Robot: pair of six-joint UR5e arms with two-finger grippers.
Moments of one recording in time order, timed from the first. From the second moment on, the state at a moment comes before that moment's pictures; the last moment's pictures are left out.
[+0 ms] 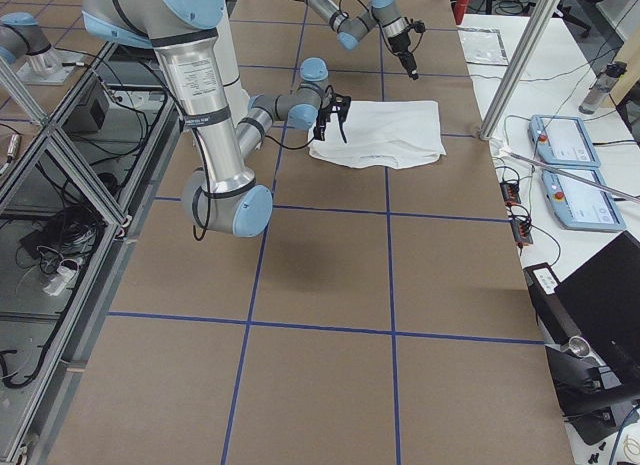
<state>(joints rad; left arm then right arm) -0.82 -2.23 -1.29 -2.44 -1.79 -1.41 0.45 -1.15 1.86 -1.27 1.85 1.41</state>
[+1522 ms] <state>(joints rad) -0.82 -2.22 -1.30 -2.44 -1.80 -1.42 0.43 -1.14 1.82 -1.32 1.87 0.96</state>
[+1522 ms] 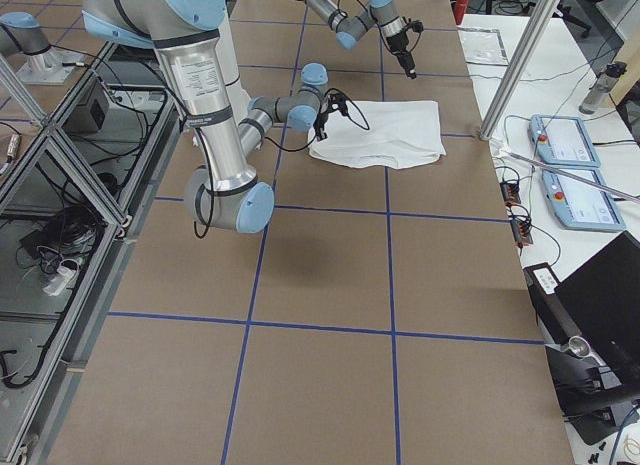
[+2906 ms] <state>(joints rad) -0.81 -2.22 -1.34 -2.44 -1.79 -1.47 0.42 -1.28 1.95 -1.31 1.85 1.37</state>
